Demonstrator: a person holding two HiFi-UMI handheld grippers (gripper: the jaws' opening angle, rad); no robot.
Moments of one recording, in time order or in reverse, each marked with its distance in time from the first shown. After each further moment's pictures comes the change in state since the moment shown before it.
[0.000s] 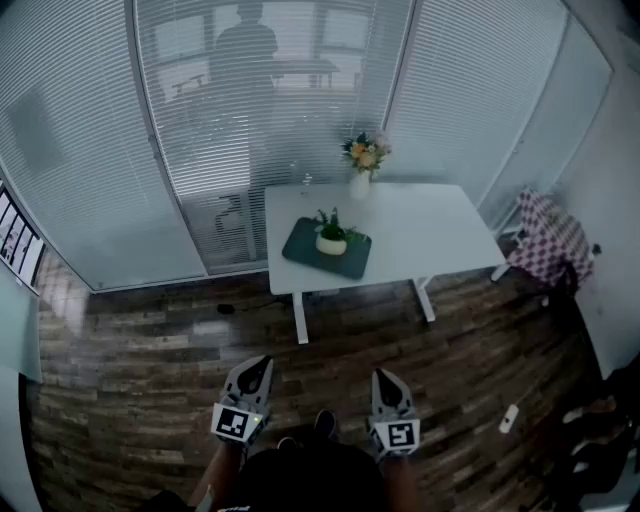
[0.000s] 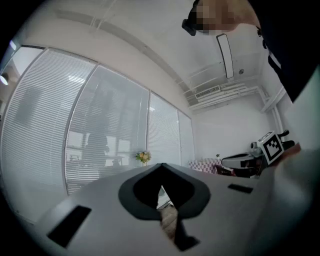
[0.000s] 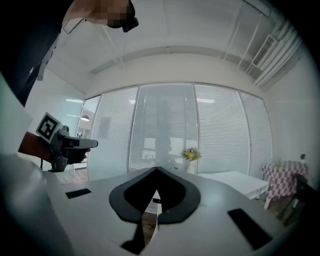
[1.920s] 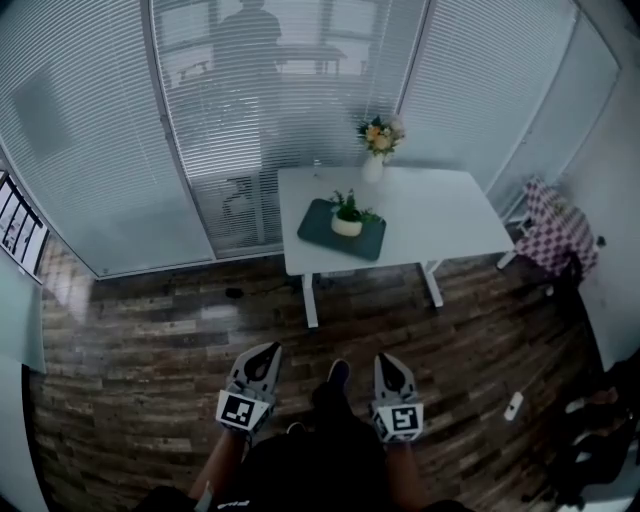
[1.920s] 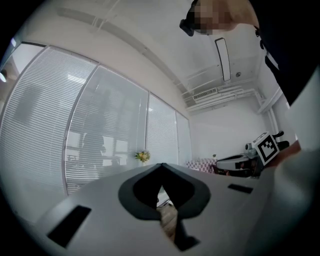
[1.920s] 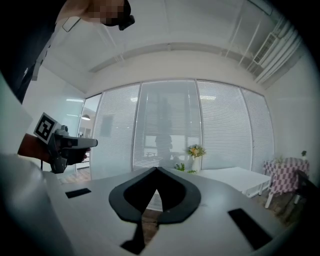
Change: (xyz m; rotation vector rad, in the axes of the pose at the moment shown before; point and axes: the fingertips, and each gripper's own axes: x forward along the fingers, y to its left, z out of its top) left arm -0.028 0.024 -0.015 -0.031 -0.037 -0.026; right arm 0.018 0.047 0.001 0.012 0.006 0.014
